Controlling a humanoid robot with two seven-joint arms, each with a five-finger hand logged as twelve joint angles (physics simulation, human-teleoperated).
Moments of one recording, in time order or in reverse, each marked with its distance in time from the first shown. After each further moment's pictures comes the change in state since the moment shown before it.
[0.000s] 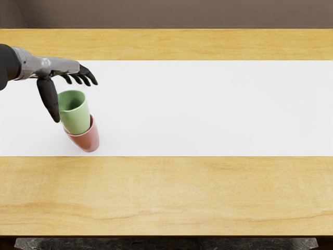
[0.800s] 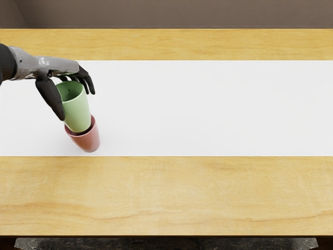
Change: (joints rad) left arm -0.013 0.024 0.002 -0.010 -0.070 -0.004 0.000; right arm 0.000 0.000 0.001 0.002 0.000 0.000 0.000
